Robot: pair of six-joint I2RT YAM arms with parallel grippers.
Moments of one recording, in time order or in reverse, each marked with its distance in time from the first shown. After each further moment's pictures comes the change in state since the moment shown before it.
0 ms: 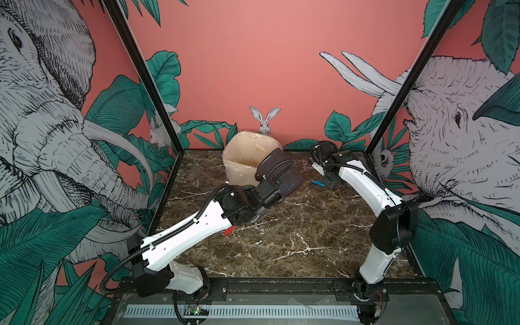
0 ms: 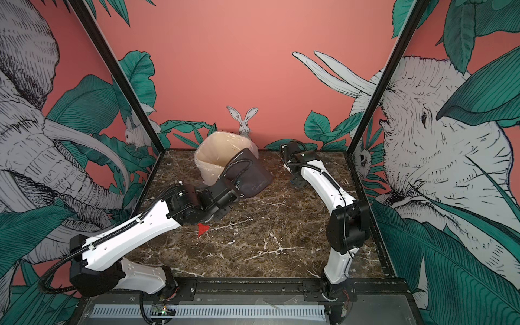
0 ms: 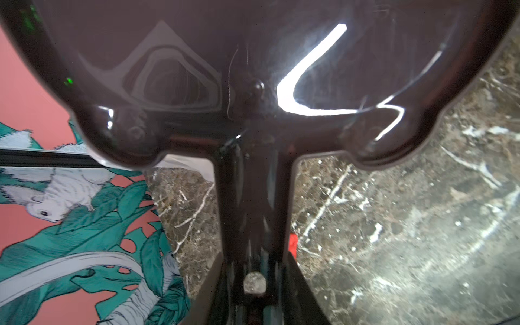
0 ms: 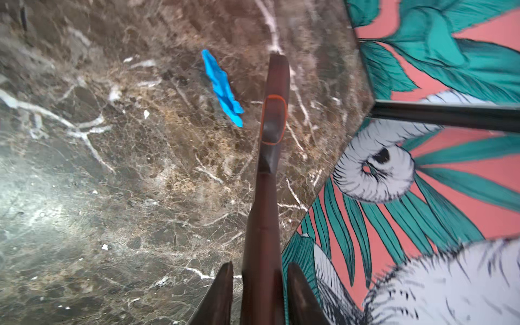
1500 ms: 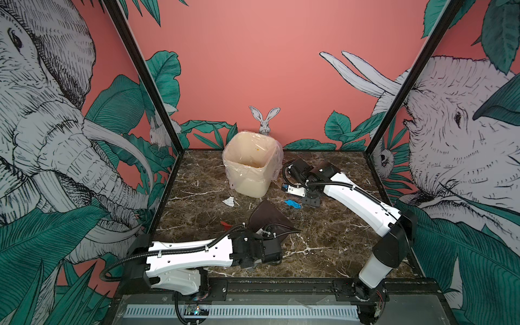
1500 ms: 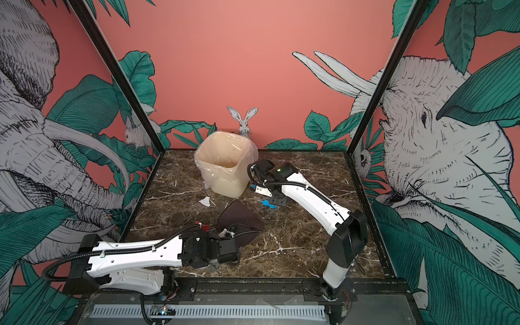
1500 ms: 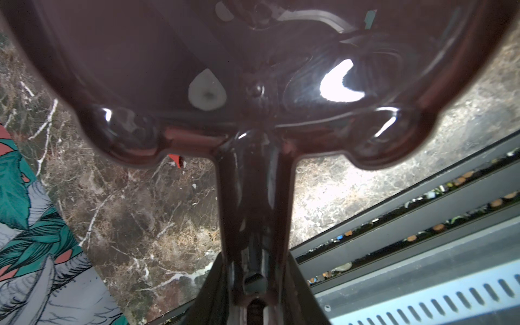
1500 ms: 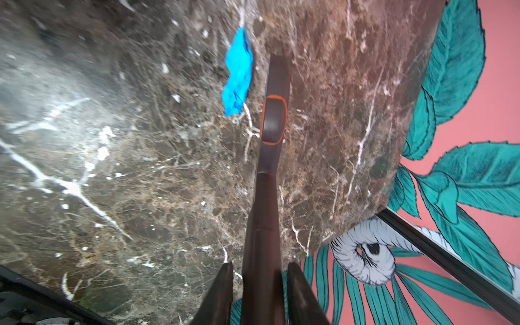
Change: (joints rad) left arm -0.335 -0.111 -0.469 -0.035 0.197 -0.586; right arm 0.349 -0.099 -0.015 -0.193 -0.077 -0.130
